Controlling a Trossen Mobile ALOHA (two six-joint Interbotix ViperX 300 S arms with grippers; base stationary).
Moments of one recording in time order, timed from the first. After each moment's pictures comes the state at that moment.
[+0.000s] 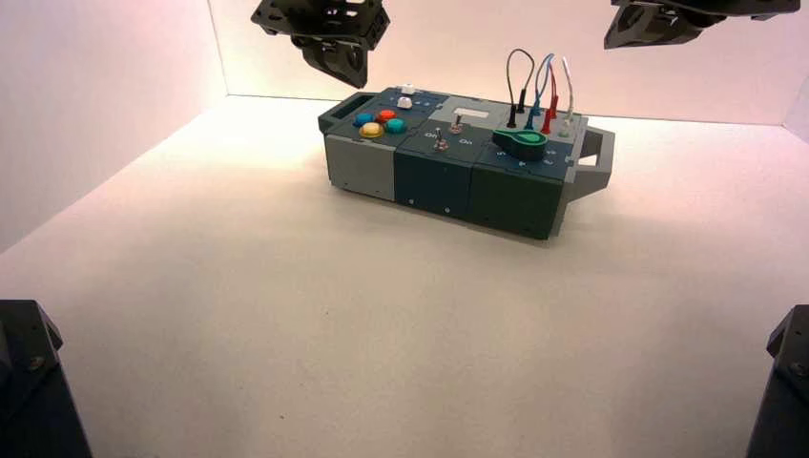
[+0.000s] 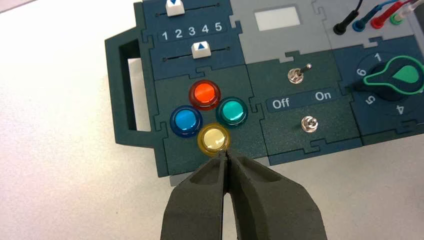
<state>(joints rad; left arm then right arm) -0.53 0.08 0.60 -0.23 0.29 0.28 0.26 -0.52 1.10 0.19 0.05 -0.07</state>
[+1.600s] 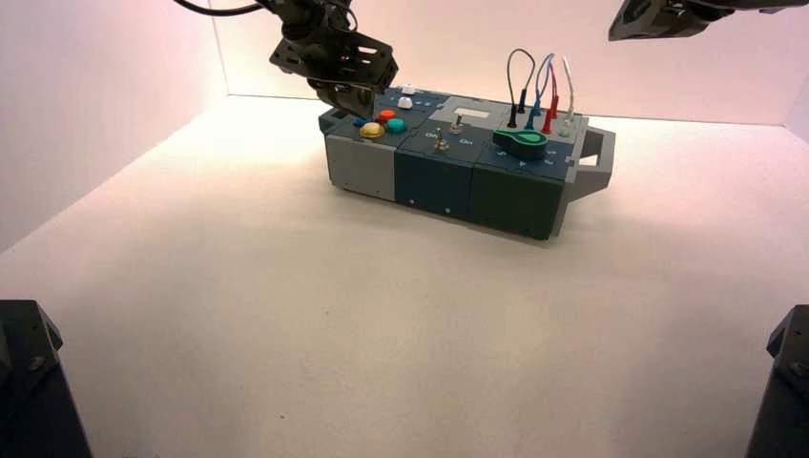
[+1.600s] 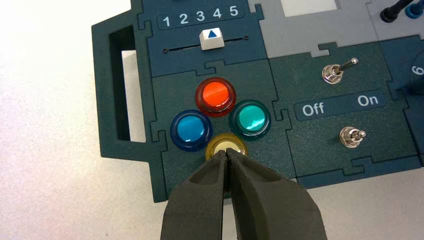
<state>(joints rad) -0.53 0.23 0.57 -0.23 0.15 0.28 0.26 -0.55 1.11 0.19 0.04 -0.07</state>
